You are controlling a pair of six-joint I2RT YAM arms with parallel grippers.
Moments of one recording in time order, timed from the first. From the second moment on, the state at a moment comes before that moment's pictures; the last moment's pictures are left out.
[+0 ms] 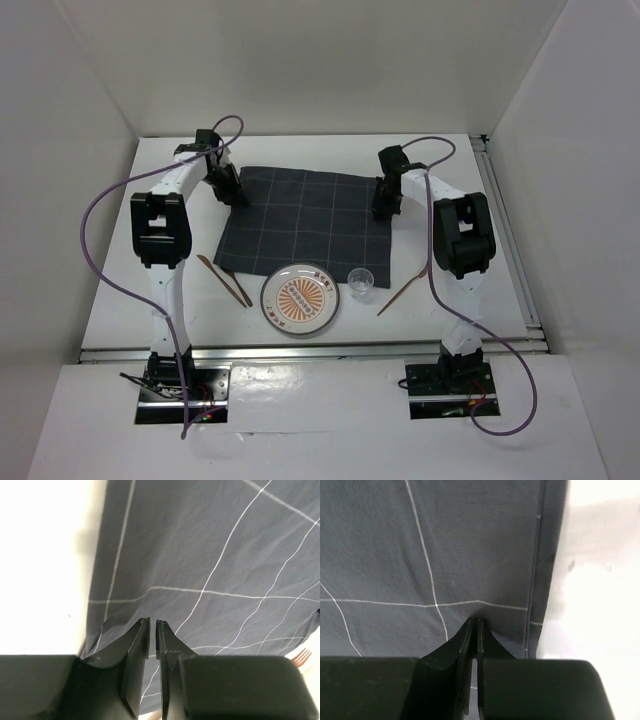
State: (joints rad) left arm -0.01 2.34 2.00 -0.87 0.35 -0.44; right arm 0.23 2.16 1.62 -0.59 0.00 0.47
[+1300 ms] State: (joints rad) left arm -0.09 2.22 1.73 -0.80 0.28 -0.42; right arm 0.26 1.99 1.36 -0.62 -0.05 0.49
